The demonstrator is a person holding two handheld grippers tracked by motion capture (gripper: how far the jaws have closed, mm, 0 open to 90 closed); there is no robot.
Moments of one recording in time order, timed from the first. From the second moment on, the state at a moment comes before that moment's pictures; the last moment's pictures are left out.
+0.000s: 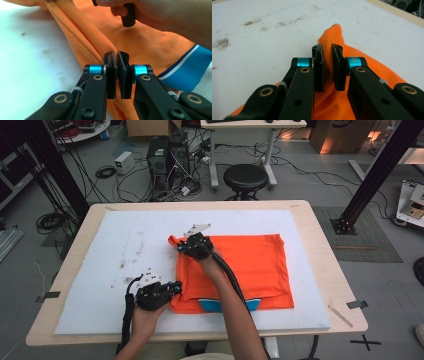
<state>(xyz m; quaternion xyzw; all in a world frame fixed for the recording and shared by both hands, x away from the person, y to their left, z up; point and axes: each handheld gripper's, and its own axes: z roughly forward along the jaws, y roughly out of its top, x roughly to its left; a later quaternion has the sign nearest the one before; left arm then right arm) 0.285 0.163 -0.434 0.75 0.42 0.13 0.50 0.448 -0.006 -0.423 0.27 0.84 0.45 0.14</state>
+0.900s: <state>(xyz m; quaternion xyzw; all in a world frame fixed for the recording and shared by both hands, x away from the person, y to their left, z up) 0.318 0.035 -0.394 0.80 0.33 0.07 0.50 0.436 -0.140 -0.394 0.34 0.79 0.49 0.18</state>
